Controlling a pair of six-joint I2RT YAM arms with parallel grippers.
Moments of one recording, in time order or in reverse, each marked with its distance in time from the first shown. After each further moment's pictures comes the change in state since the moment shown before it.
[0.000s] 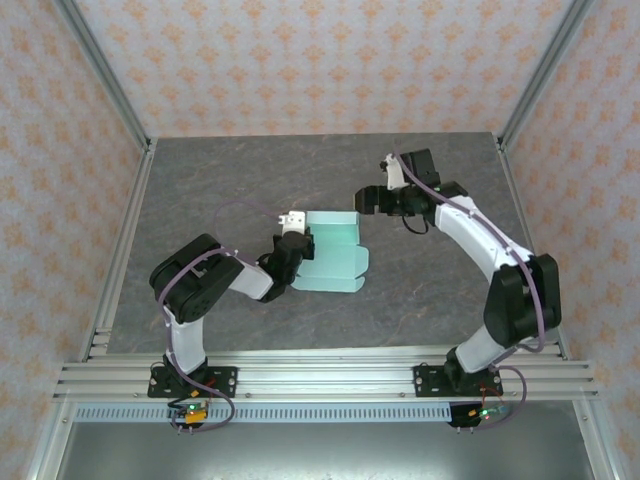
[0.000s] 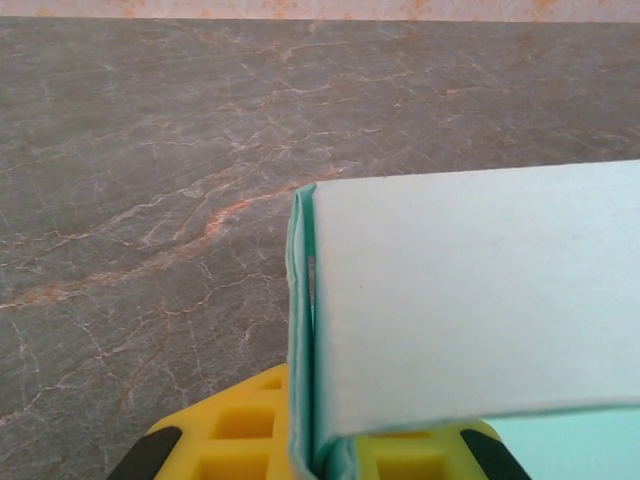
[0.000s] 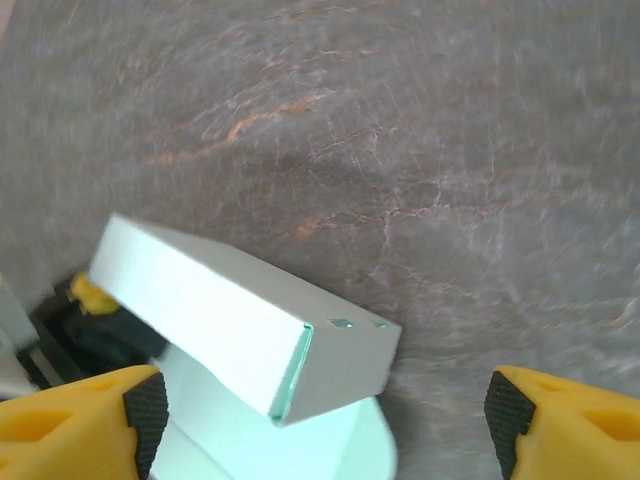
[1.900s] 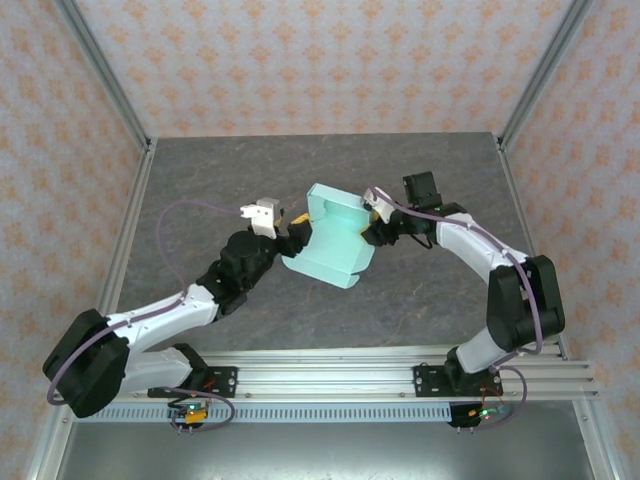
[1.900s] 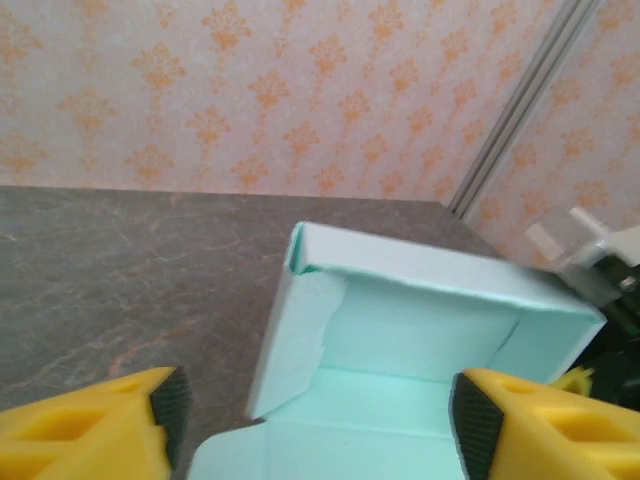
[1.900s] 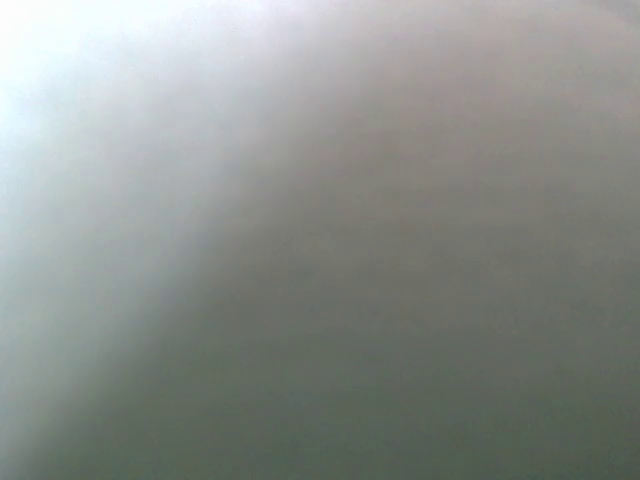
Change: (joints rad) left arm 0.029 -0.722 -0.147 -0.272 0.285 -0.036; right arm -0.031 -0.027 -0.220 0.161 -0.253 -0.733
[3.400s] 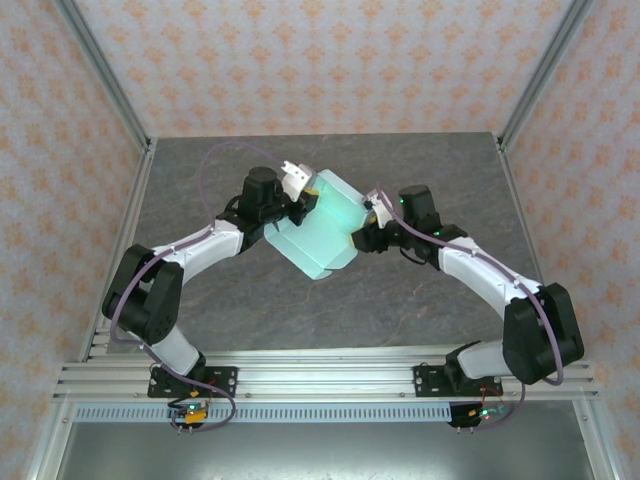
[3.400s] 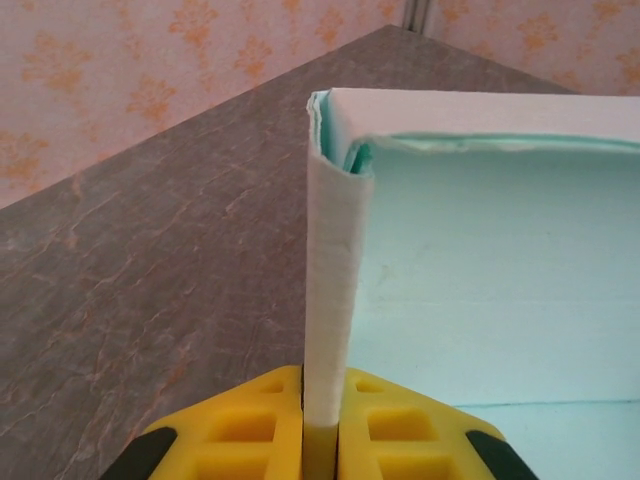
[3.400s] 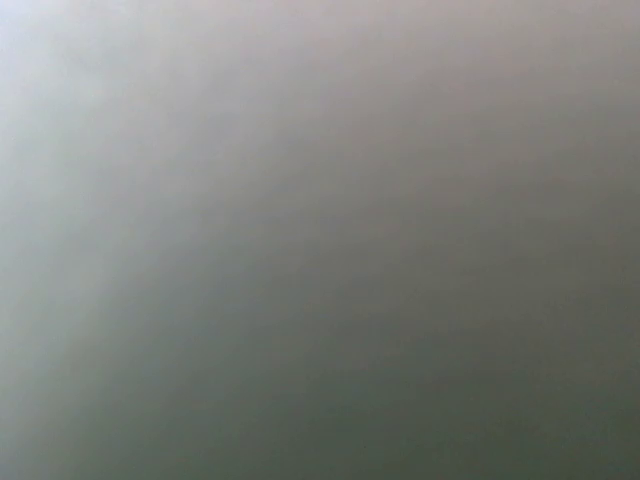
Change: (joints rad) left arm 0.216 0.464 0.484 -0.315 0.494 0.431; right arm 0.145 -0.164 -0.152 0.177 0.107 0.539
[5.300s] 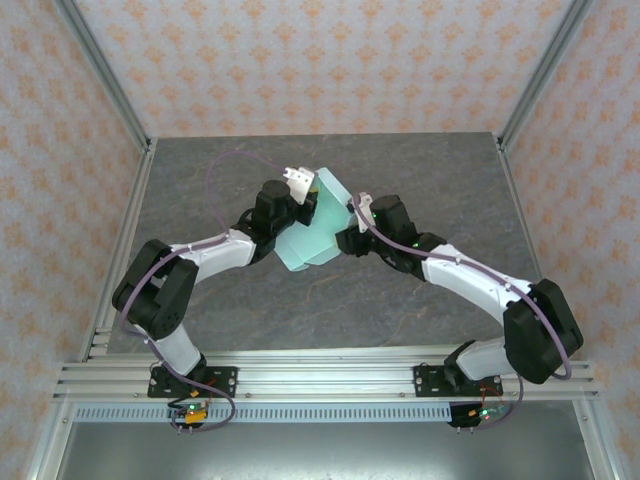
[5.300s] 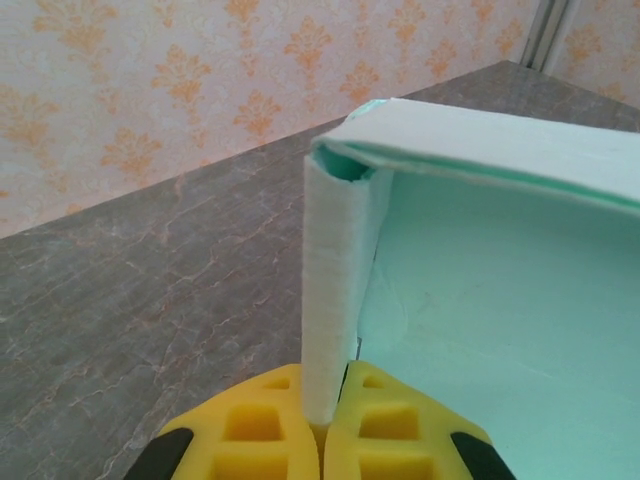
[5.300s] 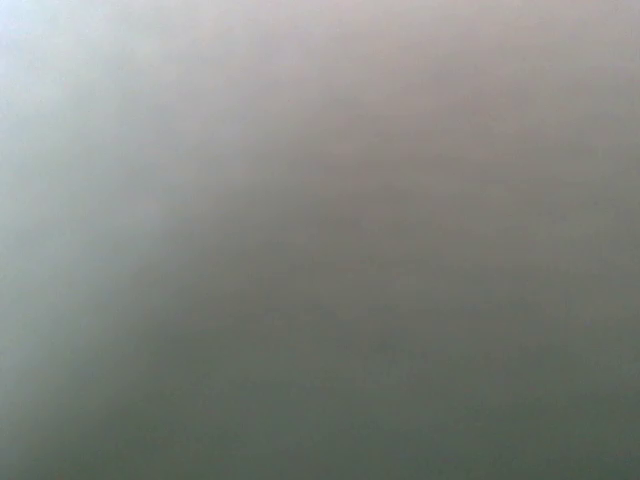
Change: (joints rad) left arm -0.086 0.055 -0.060 0.209 -0.324 -0.089; right arm 0.187 0.010 0.000 0.060 0.327 0.181
